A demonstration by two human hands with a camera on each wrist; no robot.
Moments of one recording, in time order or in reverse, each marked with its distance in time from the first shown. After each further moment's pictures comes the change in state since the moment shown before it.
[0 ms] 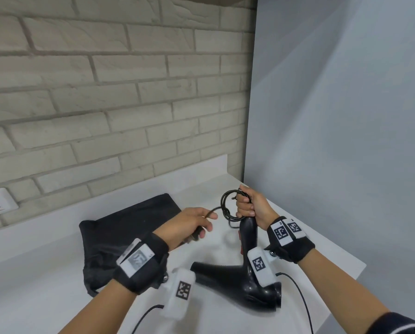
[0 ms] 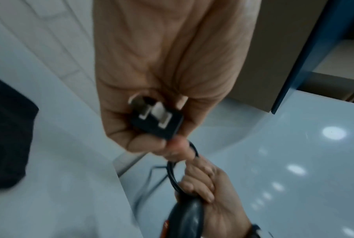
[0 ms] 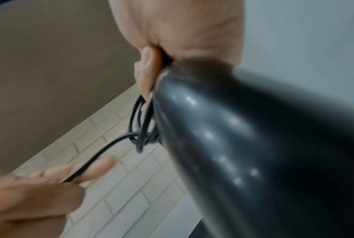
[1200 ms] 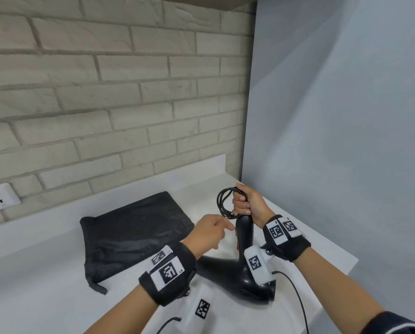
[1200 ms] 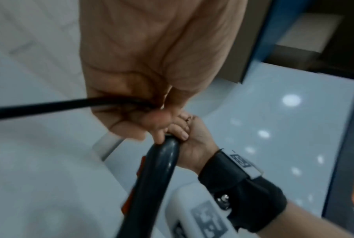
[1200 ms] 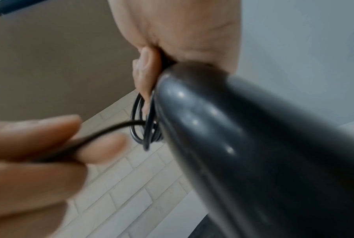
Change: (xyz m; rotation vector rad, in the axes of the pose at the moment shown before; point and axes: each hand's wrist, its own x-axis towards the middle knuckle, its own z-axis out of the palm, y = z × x) left_hand -0.019 -0.005 0.052 0.357 0.088 0.205; right_hand -0.014 0.001 0.013 -0.039 0.002 -0.053
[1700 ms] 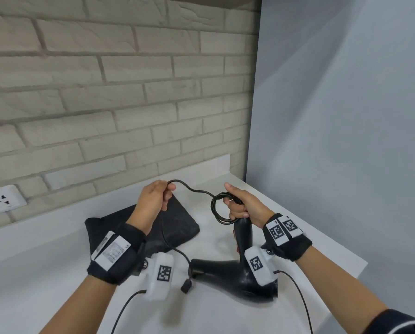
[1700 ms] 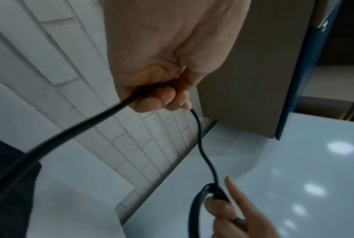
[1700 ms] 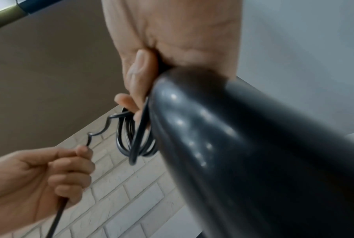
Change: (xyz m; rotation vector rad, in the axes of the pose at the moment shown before) left_hand 0.006 -0.020 -0.107 -0.381 0.466 0.032; right_hand -0.003 -0.007 0.022 -0.304 -0.147 0.019
